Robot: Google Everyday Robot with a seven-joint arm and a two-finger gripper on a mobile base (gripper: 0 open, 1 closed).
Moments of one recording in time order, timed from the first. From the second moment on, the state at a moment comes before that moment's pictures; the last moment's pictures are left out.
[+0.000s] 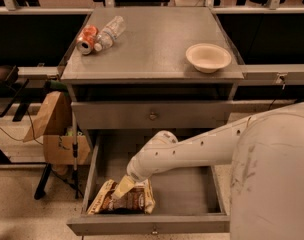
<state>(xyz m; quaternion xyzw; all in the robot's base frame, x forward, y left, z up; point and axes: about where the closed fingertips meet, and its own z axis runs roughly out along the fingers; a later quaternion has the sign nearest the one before) 0.545 0.081 0.493 -0.49 0.84 0.13 0.20</state>
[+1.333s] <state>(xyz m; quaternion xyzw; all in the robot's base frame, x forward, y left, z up) 0.531 0.093 0.450 -0.48 0.84 0.17 0.18</state>
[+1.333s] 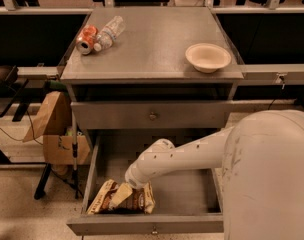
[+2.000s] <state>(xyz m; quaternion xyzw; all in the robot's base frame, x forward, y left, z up) 0.542 0.091 0.422 -0.48 0.85 0.18 0.14</state>
